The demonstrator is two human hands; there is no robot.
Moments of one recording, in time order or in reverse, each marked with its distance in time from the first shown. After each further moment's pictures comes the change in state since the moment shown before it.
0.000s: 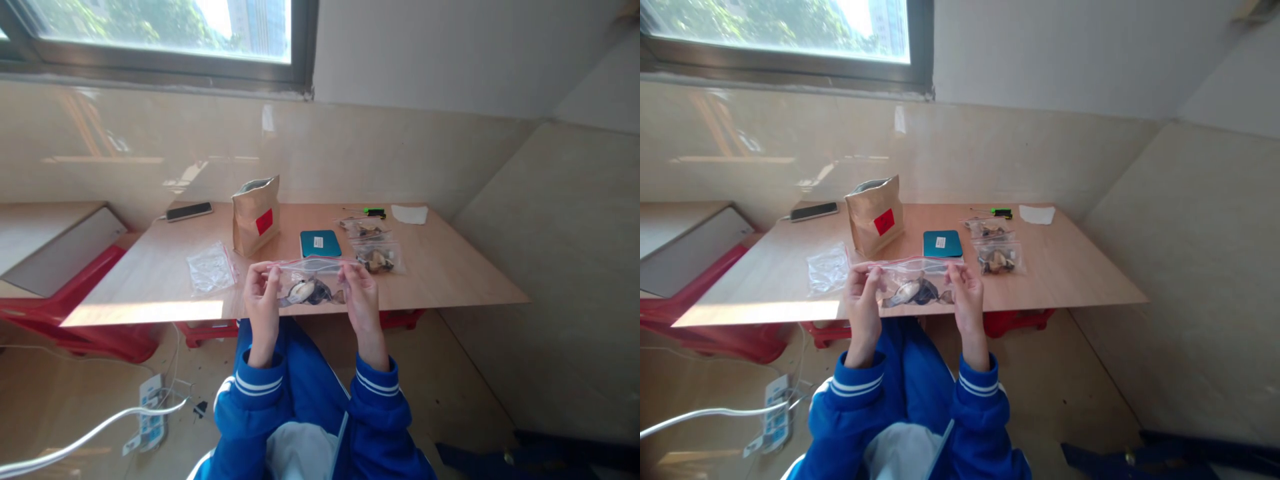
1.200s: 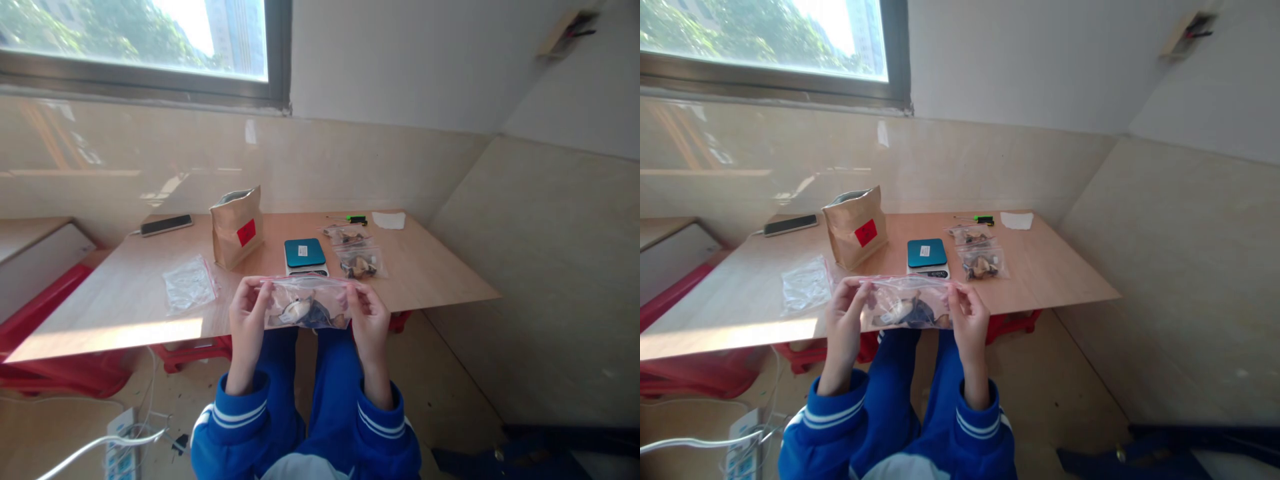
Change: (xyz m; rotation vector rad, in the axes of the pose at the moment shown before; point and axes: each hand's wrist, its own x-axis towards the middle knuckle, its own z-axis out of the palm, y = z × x) left_hand -0.005 0.016 0.000 0.086 -0.190 -0.057; right_hand -0.026 -0.022 -0.027 -0.409 0.141 -0.290
